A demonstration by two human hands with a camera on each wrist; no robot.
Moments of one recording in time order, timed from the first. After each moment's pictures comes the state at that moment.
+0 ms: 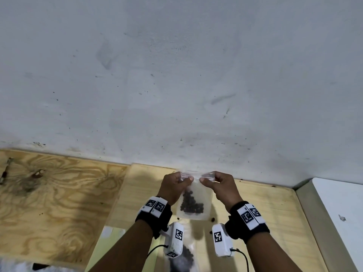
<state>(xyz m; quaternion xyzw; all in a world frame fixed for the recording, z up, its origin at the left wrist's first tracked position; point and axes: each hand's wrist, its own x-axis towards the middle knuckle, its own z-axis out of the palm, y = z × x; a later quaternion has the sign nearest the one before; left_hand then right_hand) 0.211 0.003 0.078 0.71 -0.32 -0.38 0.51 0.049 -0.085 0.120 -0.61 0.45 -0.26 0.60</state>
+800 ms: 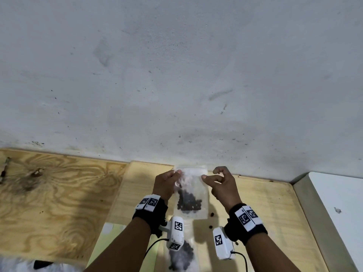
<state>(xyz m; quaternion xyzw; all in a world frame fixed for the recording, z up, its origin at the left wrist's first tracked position) 0.213 0.016 0.079 0.66 -0.17 -0.43 0.59 0.037 -0.070 0.112 -0.56 0.47 -0.30 0.61</state>
